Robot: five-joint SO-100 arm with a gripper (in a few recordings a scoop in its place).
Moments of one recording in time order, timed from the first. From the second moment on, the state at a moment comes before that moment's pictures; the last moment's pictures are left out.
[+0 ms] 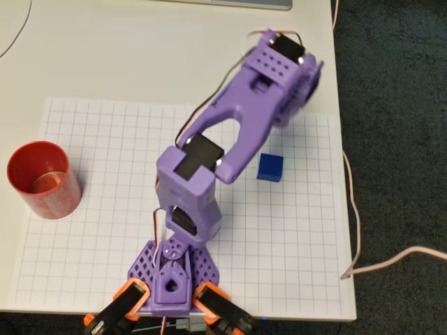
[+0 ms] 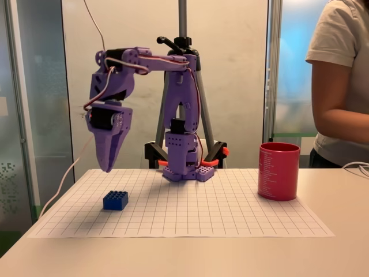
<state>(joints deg) 37.0 96.2 98.1 77.9 -23.4</state>
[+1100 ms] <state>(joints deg) 36.8 110.5 123.4 70.2 -32.5</state>
